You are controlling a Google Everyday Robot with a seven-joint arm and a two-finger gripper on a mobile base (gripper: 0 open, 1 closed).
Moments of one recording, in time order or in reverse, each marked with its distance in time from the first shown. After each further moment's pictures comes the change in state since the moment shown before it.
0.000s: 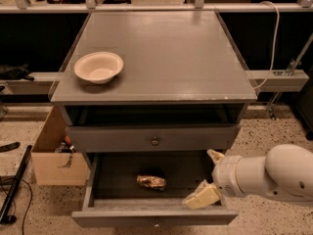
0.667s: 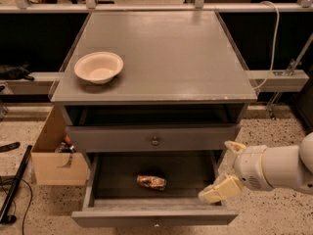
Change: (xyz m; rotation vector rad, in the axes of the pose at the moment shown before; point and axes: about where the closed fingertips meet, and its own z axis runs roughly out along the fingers) arm -0.014 -0.013 -0.063 0.022 -0.004 0.034
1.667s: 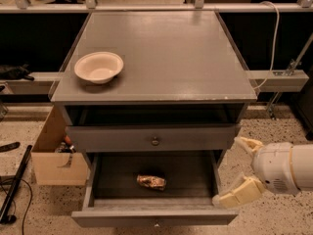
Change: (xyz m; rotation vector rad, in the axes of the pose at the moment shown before) arm -0.024 0.020 -0.055 -0.058 -0.071 -0.055
